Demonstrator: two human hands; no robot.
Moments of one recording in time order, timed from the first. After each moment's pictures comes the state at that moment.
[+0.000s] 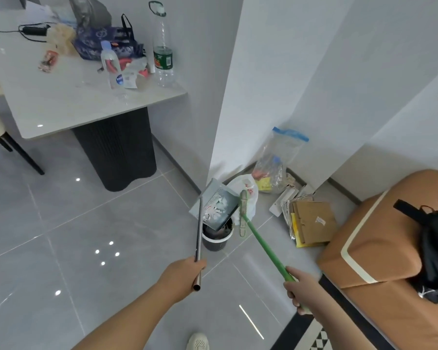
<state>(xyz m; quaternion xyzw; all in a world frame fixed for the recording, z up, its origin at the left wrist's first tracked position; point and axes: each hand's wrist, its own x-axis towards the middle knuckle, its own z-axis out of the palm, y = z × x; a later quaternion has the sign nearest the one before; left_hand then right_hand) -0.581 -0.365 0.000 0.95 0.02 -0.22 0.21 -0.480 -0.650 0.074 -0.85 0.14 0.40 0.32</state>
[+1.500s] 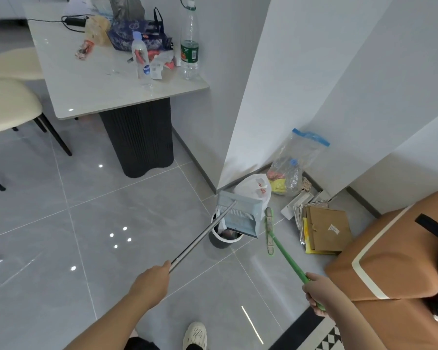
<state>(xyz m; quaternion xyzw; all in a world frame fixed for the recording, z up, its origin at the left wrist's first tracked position) -0.661 -0.350 -0.051 0.91 0.25 -0.24 0.21 -0.462 -0.689 0.058 -0.84 0.20 0.42 0.30</state>
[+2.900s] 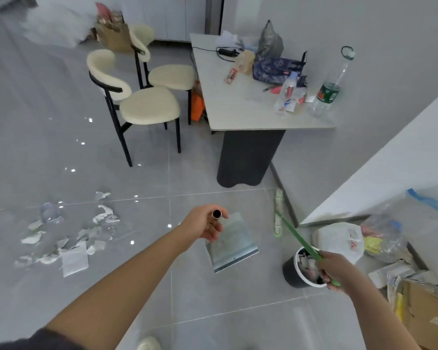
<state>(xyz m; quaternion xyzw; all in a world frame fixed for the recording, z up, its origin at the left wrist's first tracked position) -0.792 -0.128 0.138 0.54 0.42 0.04 0.73 -0.556 -0.371 0.100 -0.87 -0.01 0.43 0.25</state>
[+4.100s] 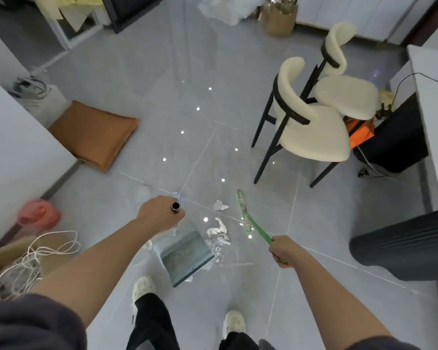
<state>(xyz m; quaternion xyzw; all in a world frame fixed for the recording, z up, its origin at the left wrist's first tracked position) -1.229 0.421 0.060 0.67 0.70 -0.10 0.23 -0.911 0.354 0.002 -0.80 -0.26 0.54 -0.01</state>
